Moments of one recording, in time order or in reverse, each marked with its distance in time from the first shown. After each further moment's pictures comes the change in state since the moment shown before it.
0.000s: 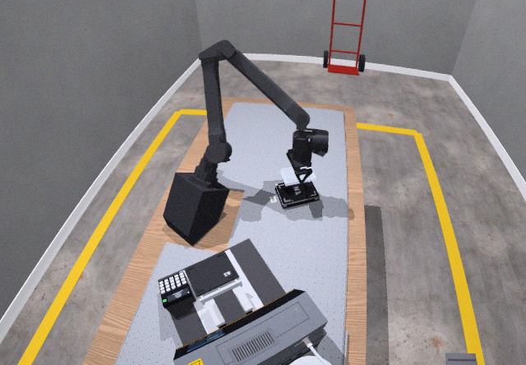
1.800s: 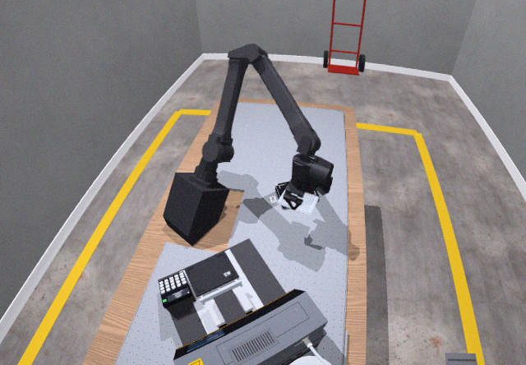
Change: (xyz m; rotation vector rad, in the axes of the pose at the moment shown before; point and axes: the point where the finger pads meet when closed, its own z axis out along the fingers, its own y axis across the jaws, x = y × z) arm 0.045 -0.136 -0.014 0.002 0.003 0.708
